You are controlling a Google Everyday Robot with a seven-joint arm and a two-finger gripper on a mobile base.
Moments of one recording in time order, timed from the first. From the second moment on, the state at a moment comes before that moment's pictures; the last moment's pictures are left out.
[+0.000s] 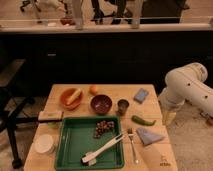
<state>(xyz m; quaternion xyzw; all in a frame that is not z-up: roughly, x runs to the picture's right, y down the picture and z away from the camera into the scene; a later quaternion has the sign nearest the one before) 0.285 0.111 0.684 -0.28 0.02 0.02 0.96</state>
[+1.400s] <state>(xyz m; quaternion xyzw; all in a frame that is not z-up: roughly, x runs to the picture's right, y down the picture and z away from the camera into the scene) 0.267 0.023 0.821 -0.27 -0.13 0.18 0.94</state>
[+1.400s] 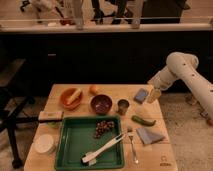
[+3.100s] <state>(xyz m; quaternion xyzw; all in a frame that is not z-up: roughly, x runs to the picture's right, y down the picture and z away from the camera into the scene) 0.157 0.008 0.862 -0.17 -0.16 0.23 0.95</state>
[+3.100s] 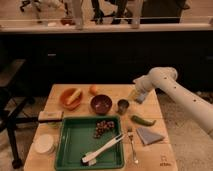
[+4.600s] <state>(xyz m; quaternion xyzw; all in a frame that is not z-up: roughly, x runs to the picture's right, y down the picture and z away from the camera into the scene) 0.038 -0.021 0.945 -0.18 -0.25 0.18 0.94</state>
